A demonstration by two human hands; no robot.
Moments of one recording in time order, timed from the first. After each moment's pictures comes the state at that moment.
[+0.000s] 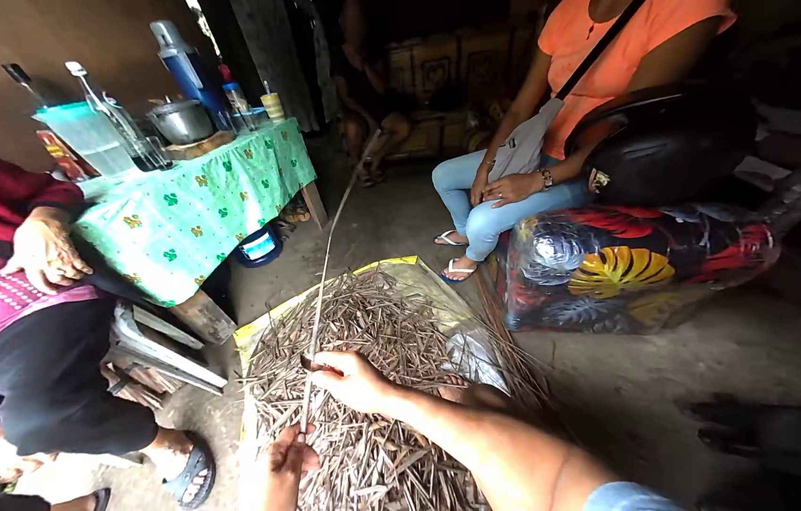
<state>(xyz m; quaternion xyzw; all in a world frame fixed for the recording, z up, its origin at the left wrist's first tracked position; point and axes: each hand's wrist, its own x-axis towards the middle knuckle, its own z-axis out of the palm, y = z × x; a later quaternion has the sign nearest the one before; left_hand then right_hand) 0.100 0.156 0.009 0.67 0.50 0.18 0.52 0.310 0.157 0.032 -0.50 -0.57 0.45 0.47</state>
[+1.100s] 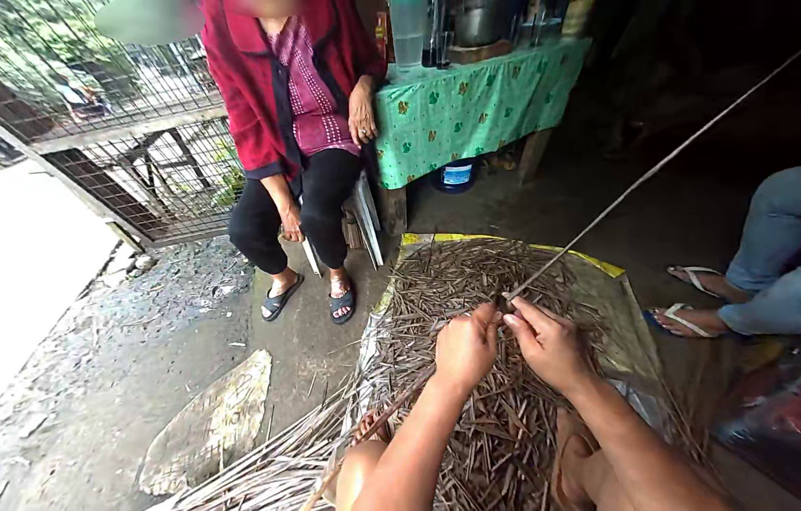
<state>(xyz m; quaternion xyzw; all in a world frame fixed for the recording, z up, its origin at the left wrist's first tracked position) 0.164 0.141 0.037 0.72 0.53 0.32 0.30 0.322 0.137 0.026 -0.52 -0.76 0.06 0.39</state>
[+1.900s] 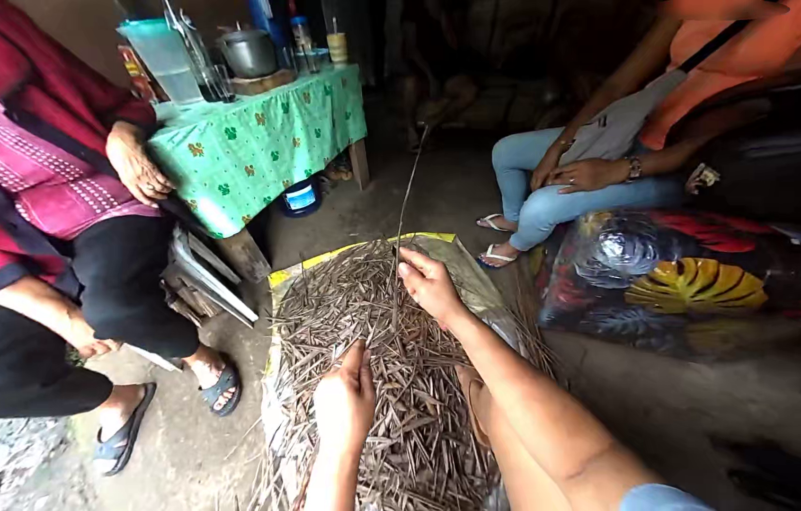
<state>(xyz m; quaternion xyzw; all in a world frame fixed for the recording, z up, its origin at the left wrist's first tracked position) 0.169 0.121 0.016 0.78 0.48 0.37 0.16 0.377 0.174 0.050 -0.56 -0.50 0.32 0.58</state>
